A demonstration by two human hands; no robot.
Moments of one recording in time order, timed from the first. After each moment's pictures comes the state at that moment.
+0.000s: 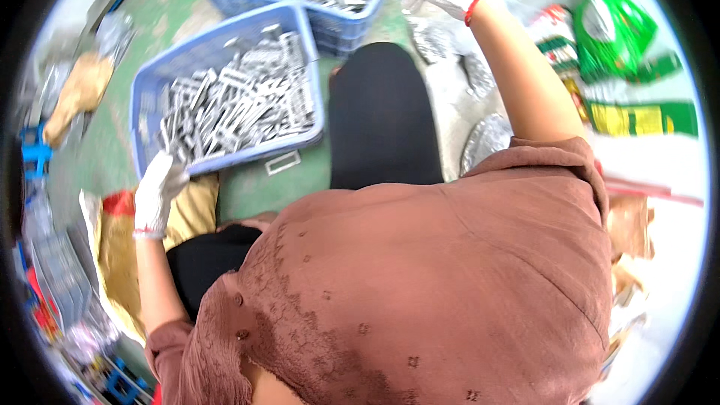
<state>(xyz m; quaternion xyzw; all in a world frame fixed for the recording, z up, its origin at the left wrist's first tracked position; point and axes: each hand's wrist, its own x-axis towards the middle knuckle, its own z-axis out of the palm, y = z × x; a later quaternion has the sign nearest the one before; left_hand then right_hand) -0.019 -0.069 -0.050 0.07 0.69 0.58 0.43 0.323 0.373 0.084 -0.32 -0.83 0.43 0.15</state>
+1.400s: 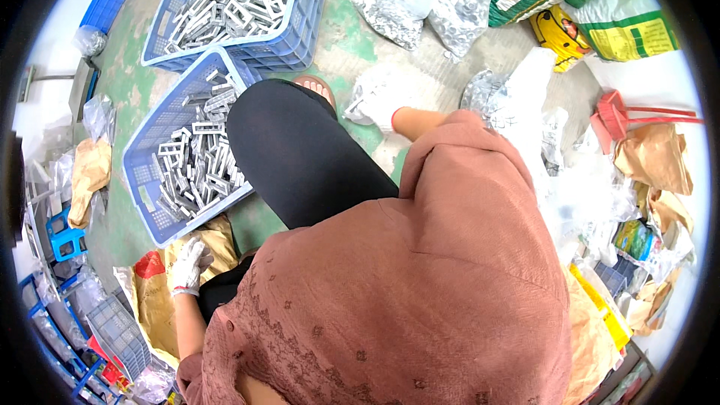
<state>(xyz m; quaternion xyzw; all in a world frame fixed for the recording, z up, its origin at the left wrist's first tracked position) 0.004 -0.100 -0.085 0.09 0.82 0.32 0.47 0.460 0.305 -0.243 -0.31 -0.94 0.09 -0.08</state>
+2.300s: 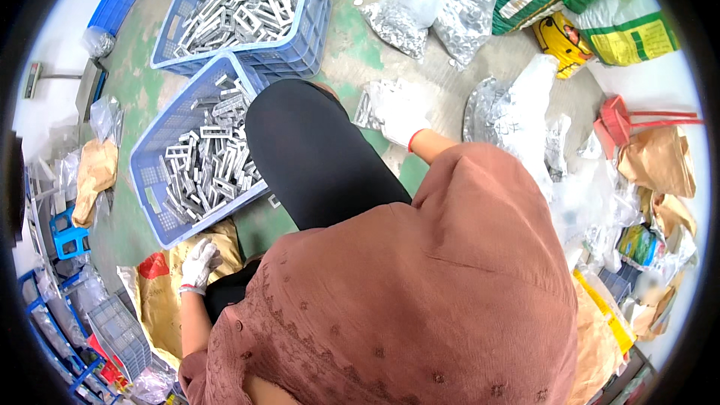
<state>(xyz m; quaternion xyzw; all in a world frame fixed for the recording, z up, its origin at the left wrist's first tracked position) 0.005 -0.108 -0.098 0.13 0.82 0.26 0.49 0.466 0.281 -0.180 -0.43 -0.89 0.15 -0.10</state>
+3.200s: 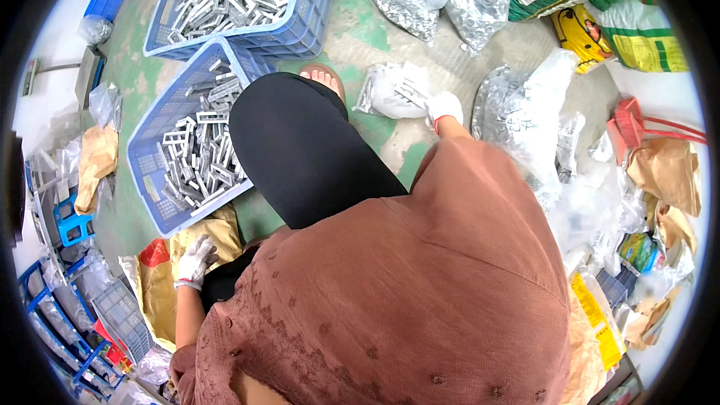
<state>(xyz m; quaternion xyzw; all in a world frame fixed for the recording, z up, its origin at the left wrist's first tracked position) 0.013 -0.098 -0.072 0.07 0.85 0.20 0.47 0.557 0.314 -0.320 -0.76 -0.50 0.41 0.01</state>
